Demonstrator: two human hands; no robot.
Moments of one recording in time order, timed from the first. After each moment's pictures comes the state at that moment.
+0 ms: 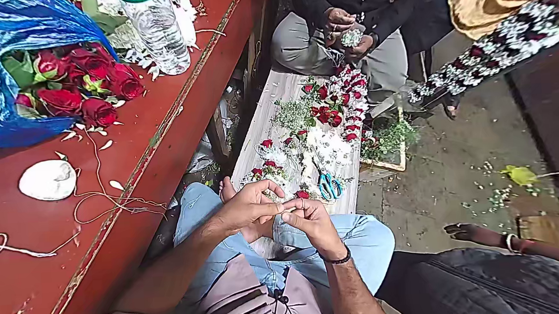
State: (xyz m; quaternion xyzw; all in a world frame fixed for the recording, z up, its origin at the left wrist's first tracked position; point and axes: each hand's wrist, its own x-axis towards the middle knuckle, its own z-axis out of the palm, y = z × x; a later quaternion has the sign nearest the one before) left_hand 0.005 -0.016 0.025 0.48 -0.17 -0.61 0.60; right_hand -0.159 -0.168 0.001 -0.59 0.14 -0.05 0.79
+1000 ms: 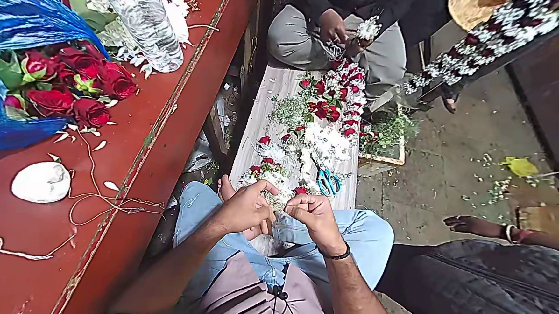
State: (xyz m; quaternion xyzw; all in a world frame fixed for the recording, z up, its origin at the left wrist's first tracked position) left_hand 0.006 -0.015 0.024 0.60 -0.28 -0.60 0.45; right_hand -0.163 -0.173 -0.006 -0.59 0.18 -0.12 0.78
